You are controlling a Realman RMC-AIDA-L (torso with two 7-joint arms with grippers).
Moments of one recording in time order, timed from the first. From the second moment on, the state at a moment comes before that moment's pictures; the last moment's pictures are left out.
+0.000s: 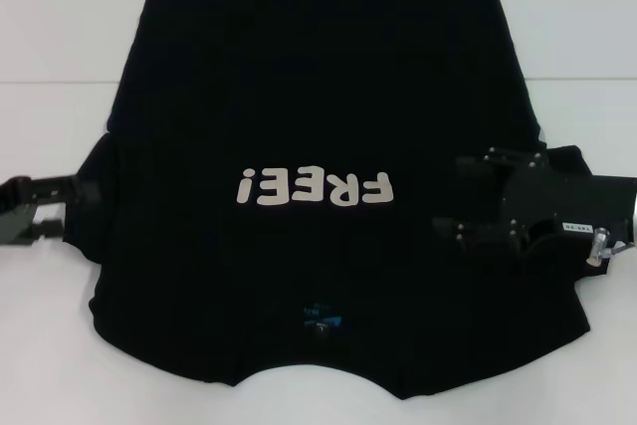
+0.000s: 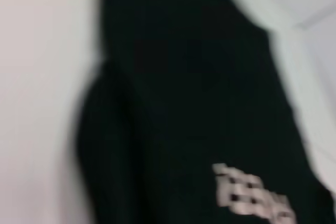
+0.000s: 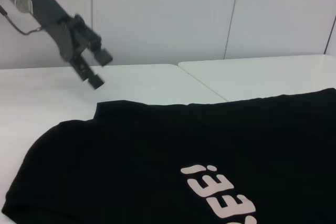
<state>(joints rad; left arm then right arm) -0.57 -1.86 0.41 0.61 2.36 1.46 -2.42 0.63 2.09 -0.63 -0.65 -2.10 -1.40 1.10</state>
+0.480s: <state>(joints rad) -0.57 -1.86 0.40 0.54 2.41 1.32 -2.48 0.63 2.09 -0.63 -0.65 -2.10 -1.39 1.10</state>
